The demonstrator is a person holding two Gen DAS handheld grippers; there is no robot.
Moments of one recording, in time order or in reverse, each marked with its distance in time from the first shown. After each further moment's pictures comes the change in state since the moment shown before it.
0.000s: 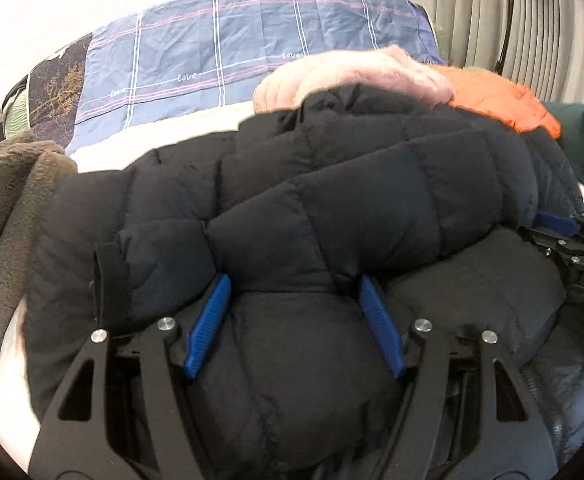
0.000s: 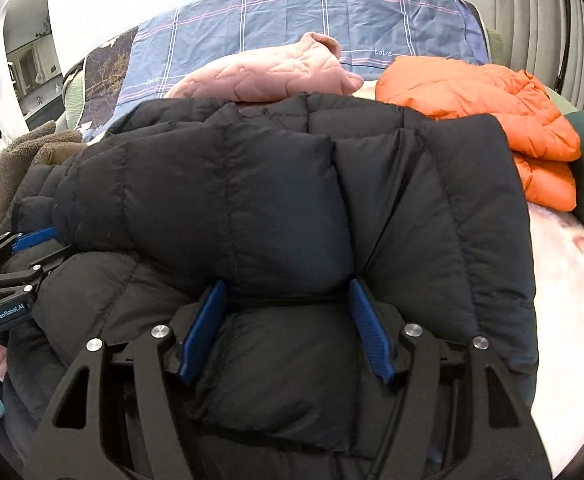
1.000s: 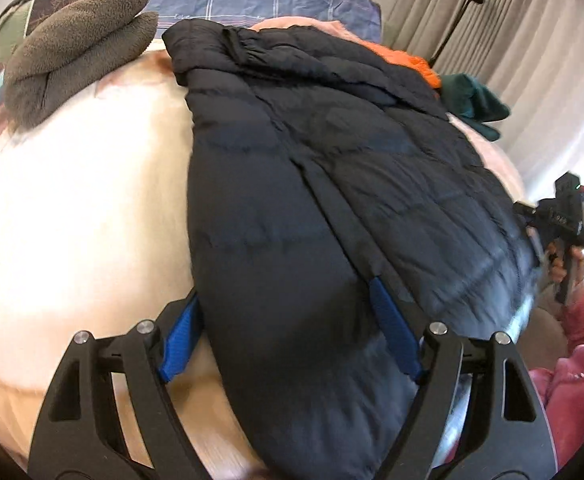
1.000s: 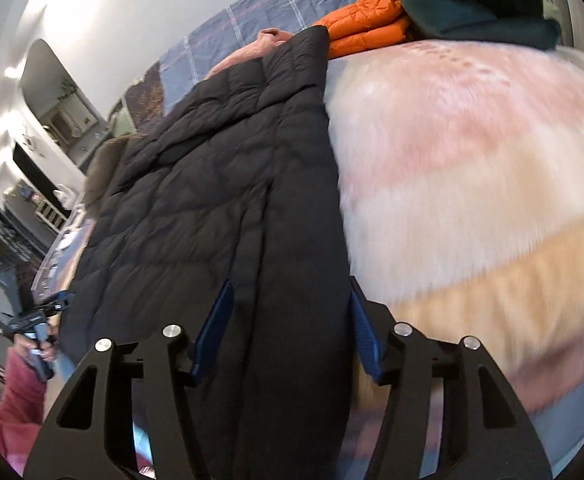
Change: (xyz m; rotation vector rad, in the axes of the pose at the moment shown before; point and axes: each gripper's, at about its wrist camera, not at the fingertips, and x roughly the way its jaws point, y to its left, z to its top) left arm -0.215 0.071 -0.227 -0.111 0.107 -0.333; right arm -0.213 -0.106 -0.219 0.257 0.038 0.318
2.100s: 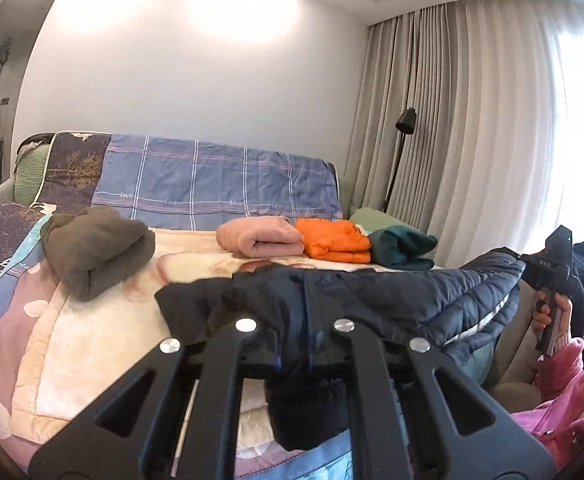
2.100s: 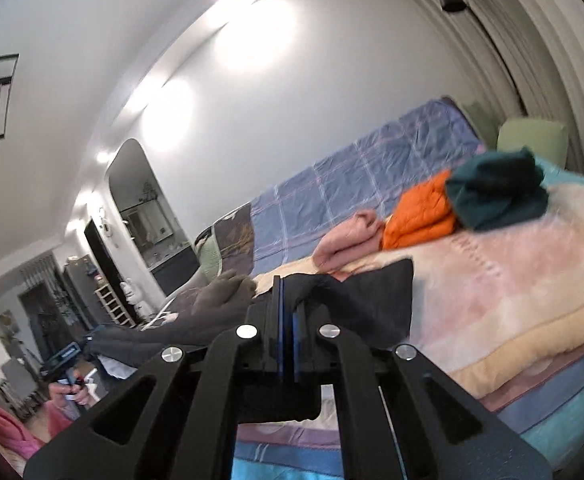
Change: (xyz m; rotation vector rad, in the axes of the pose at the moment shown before) left arm -0.211 -0.116 0.013 0.140 -0.602 0.007; right arm -0.196 0.096 0.014 -0.107 -0.556 0.170
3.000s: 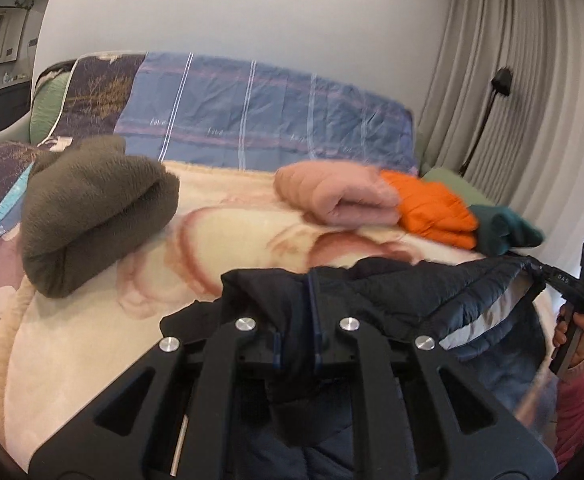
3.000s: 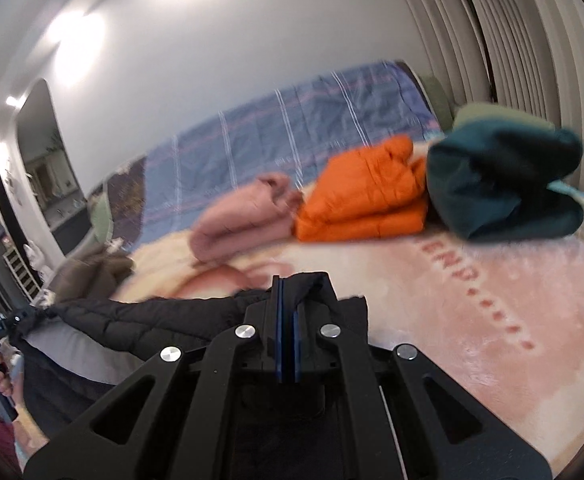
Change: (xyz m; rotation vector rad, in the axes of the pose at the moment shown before) left arm 0.255 0.135 -0.004 -0.122 0.263 0.181; right arm 0.273 -0.106 -0.011 -0.072 0.209 -0.356
